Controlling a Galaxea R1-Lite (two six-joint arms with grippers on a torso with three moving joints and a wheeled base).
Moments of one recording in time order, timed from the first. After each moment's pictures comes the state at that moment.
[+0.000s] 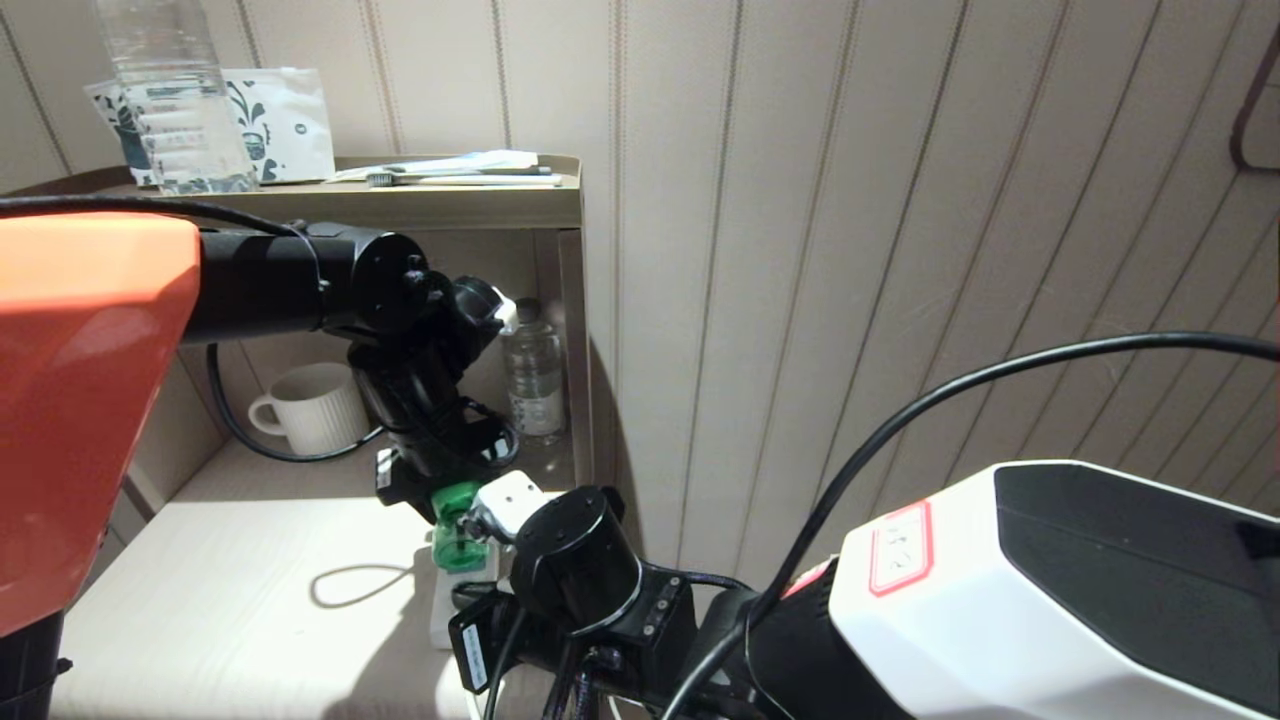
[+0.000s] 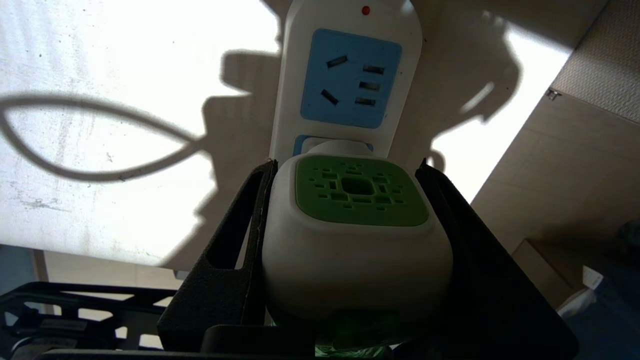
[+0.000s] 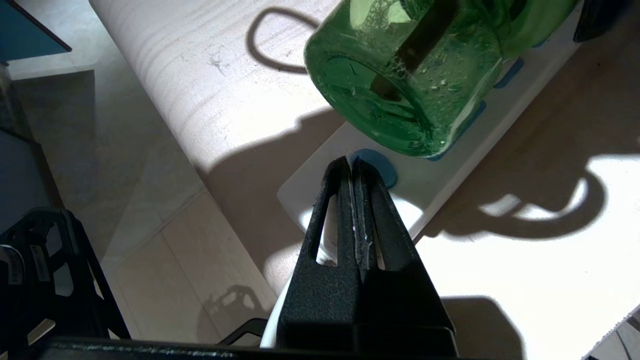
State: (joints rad) left arm -0.47 2.23 -1.89 1.05 0.00 -0.76; right arm 1.01 2.25 -1.23 -0.61 0.02 0.27
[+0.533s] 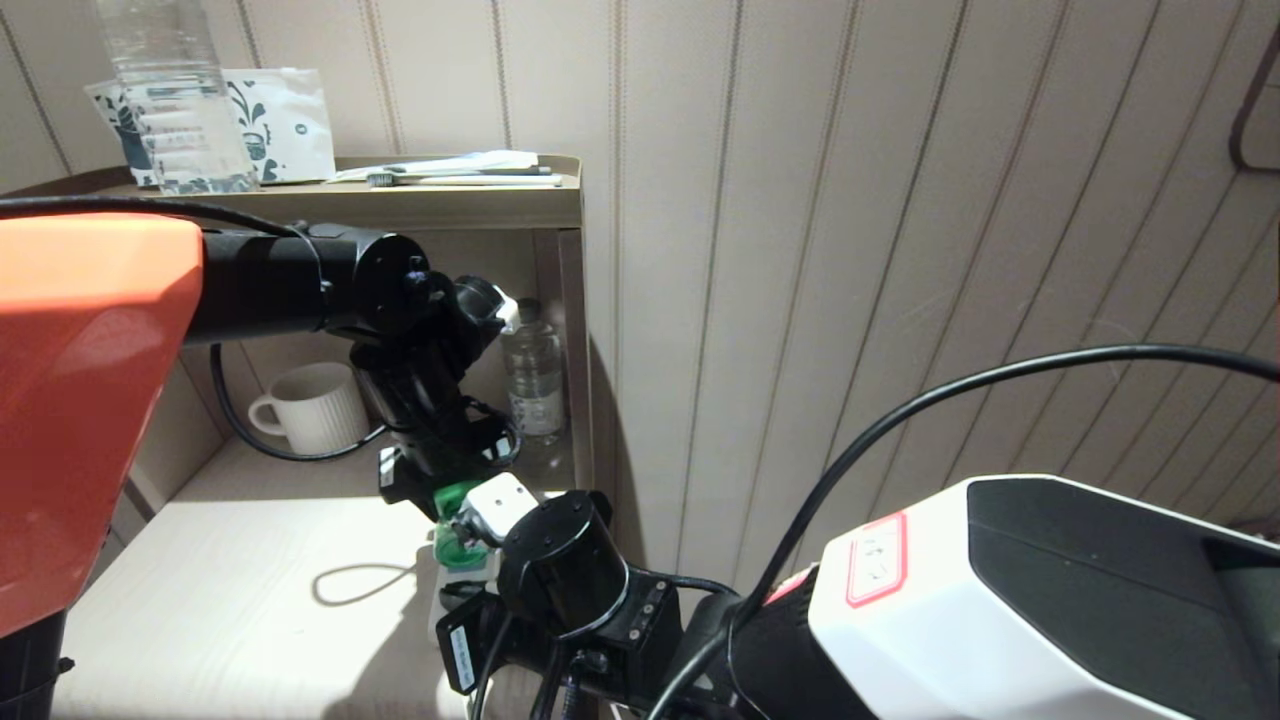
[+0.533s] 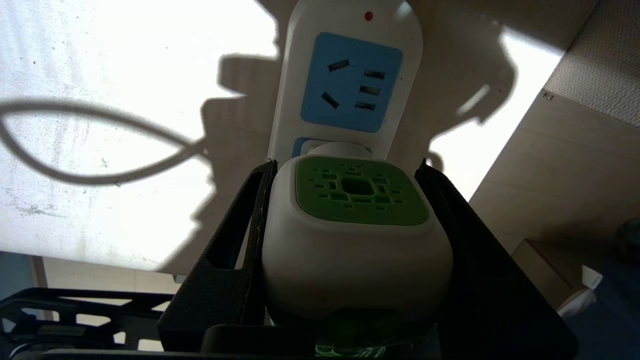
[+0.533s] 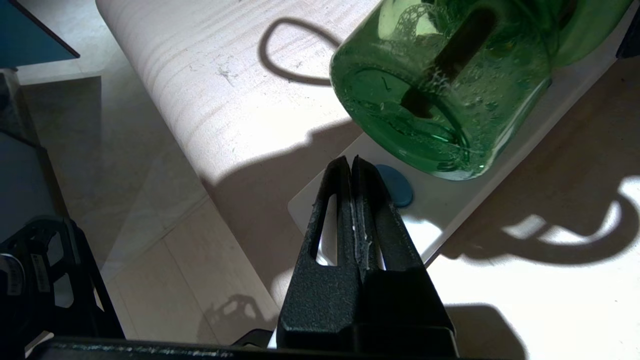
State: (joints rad) left arm -0.47 2.22 -1.89 1.03 0.00 -0.76; right arm 1.01 2.30 -1.20 -0.61 0.02 0.27
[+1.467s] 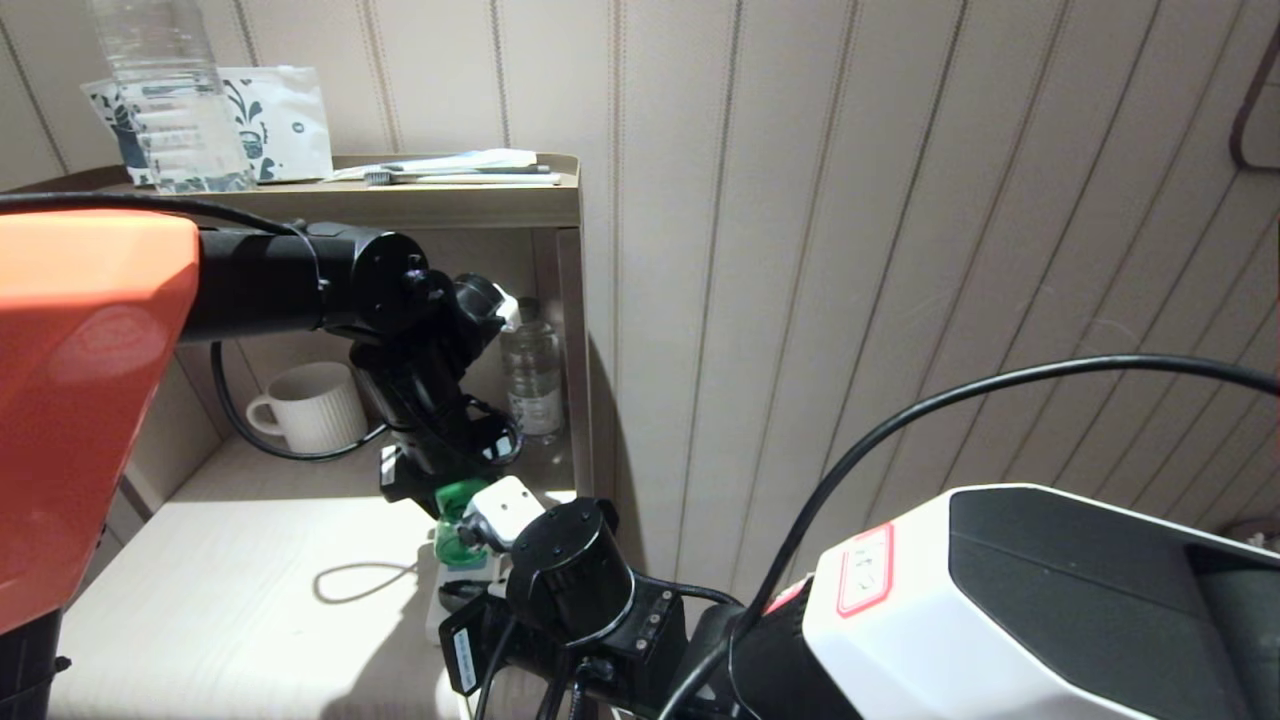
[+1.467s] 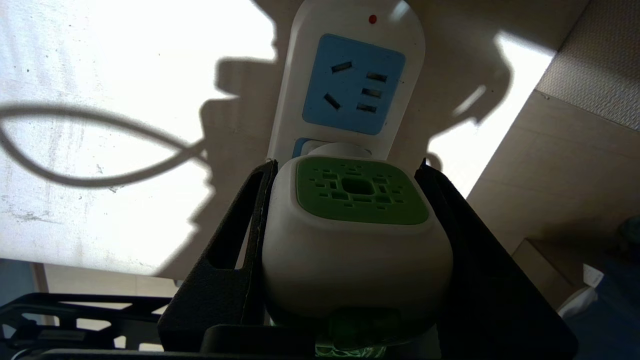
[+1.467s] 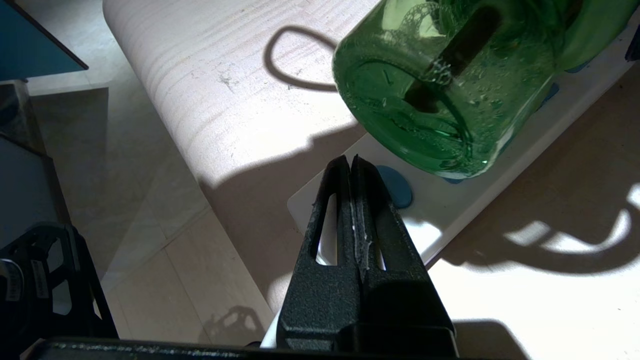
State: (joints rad) left arm -0.46 2.20 -1.89 1.03 0.01 -0.75; right arm 1.00 2.33 -1.16 -0.67 0.02 0.27
